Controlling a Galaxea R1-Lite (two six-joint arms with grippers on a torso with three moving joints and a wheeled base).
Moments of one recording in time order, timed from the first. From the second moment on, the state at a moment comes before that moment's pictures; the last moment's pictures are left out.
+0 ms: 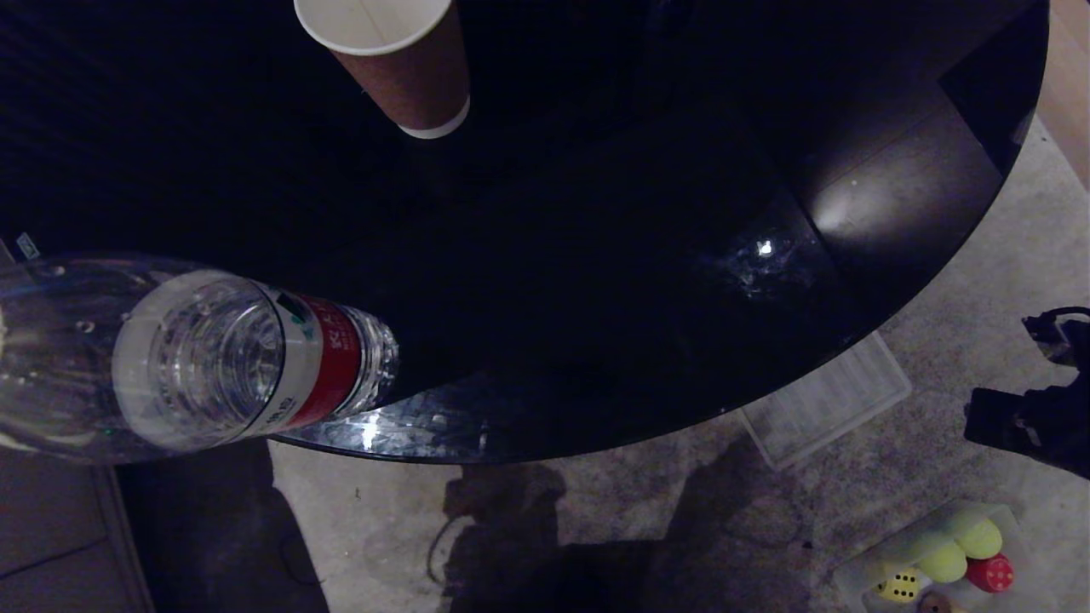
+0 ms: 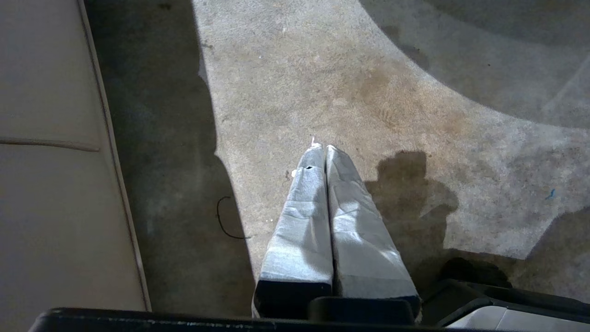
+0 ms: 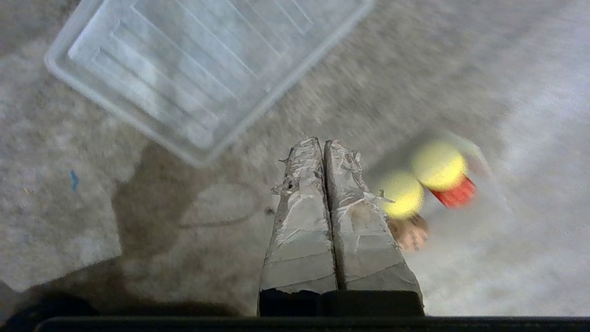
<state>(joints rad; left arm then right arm) 0.00 0.00 0.00 -0.01 0.07 -0.15 -0.24 1.60 -0.53 -0.53 -0.04 0.08</state>
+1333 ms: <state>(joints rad) 0.00 0.00 0.00 -0.01 0.07 -0.15 -0.49 2.33 -1.05 -0.80 0.54 -0.27</state>
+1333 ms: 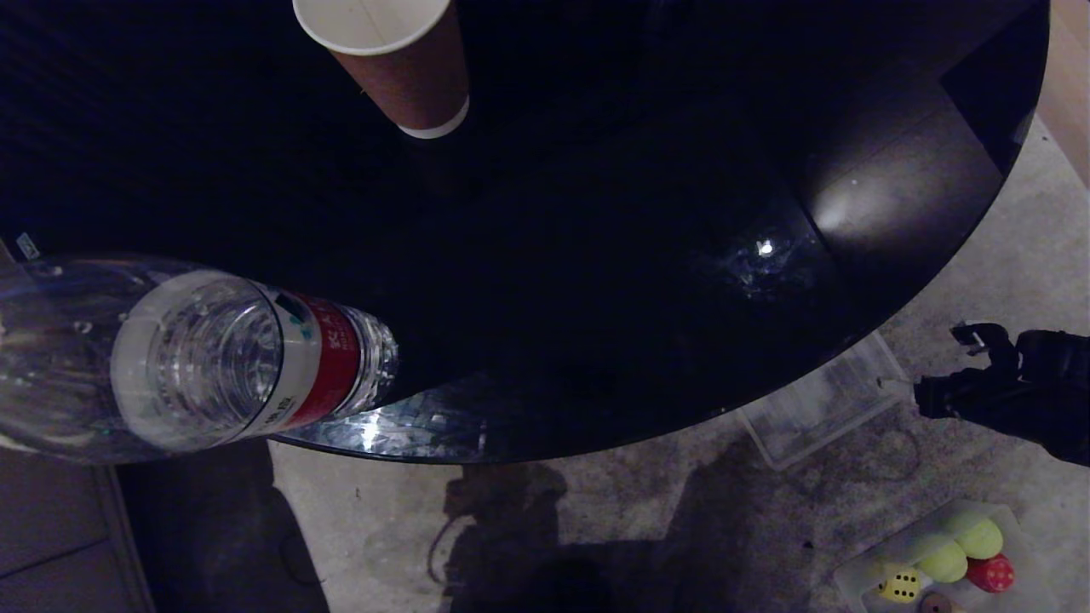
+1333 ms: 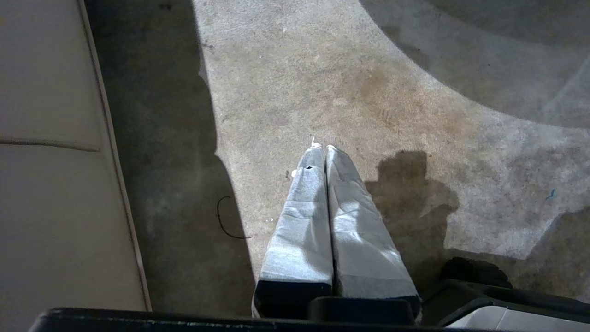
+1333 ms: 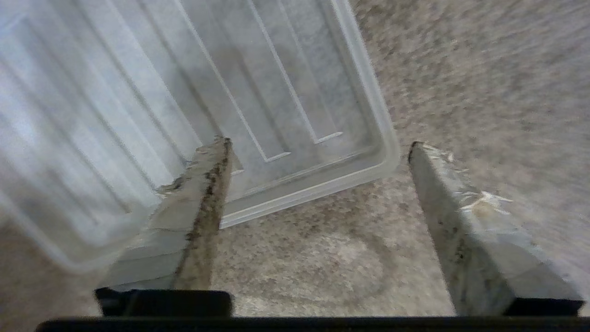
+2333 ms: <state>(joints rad) 0.00 0.00 0.00 -0.01 0.07 -0.15 -0.55 2.50 -1.26 -0.79 0.72 -0.34</state>
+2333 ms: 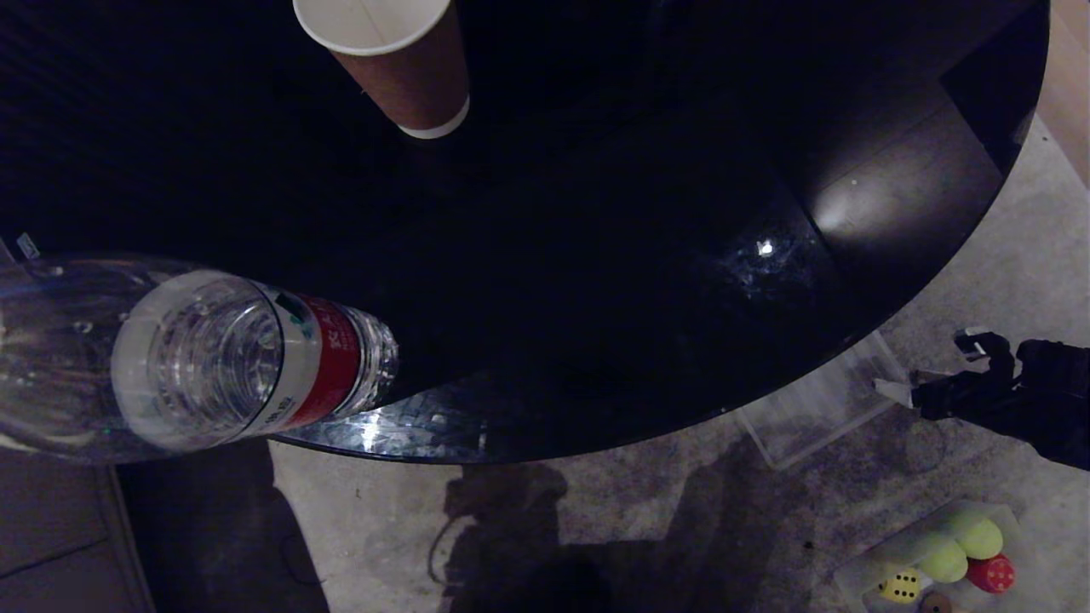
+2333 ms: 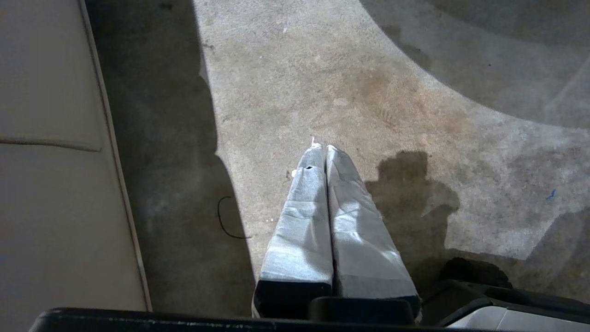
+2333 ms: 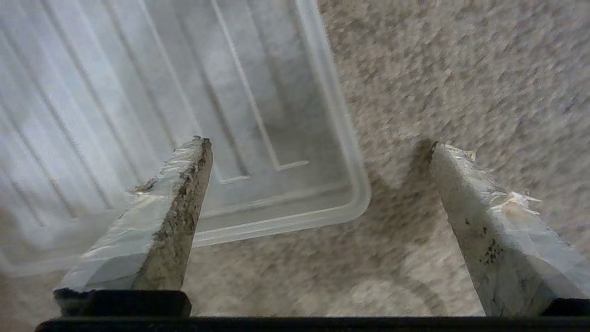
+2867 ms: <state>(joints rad) 0.00 0.00 0.00 -0.01 0.07 -0.15 -0.56 2.53 -1.29 -0.73 0.71 -0.46</state>
